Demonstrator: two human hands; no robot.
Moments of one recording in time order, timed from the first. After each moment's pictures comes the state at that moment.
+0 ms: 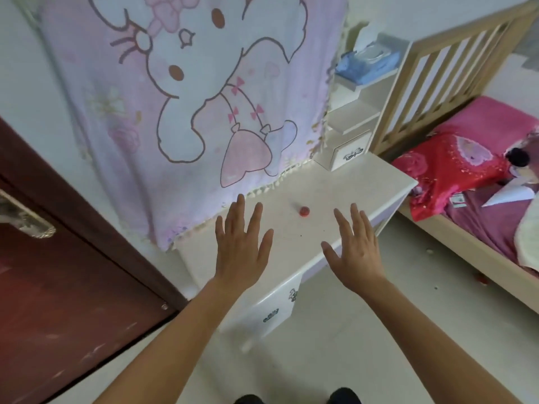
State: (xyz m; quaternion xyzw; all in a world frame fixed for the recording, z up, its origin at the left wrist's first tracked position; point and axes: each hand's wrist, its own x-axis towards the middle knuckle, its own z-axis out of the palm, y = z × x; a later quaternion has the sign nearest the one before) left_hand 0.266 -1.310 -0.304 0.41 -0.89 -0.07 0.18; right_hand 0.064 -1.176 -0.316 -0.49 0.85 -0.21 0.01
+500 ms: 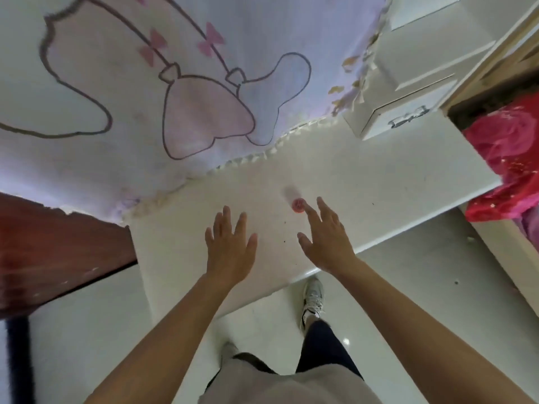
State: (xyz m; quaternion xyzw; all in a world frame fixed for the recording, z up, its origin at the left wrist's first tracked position) left_hand 0.106 -1.411 -0.459 0.59 -0.78 -0.18 -0.10; right_hand -0.104 -1.350 -0.458 -0.57 0.77 -0.10 0.27
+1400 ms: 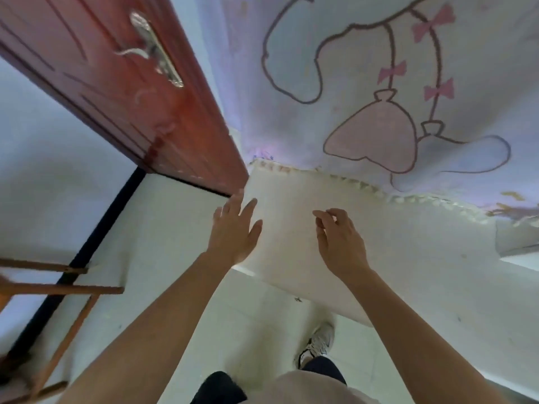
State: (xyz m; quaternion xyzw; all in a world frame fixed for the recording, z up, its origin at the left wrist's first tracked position) left_hand 0.205 -1.349 -0.390 0.79 -0.60 -0.11 -0.01; right_hand -0.027 -1.422 -0.411 -0.82 0.51 -0.11 0.24
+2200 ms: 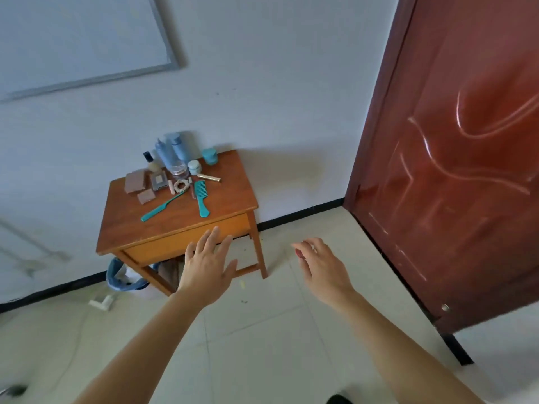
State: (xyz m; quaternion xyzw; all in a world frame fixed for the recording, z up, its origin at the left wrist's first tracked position) left_hand 0.635 -0.746 -0.308 0.98 -0.18 -0.06 0.02; right_hand 0.562 -1.010 -0.348 -0.97 0.00 -0.08 0.22
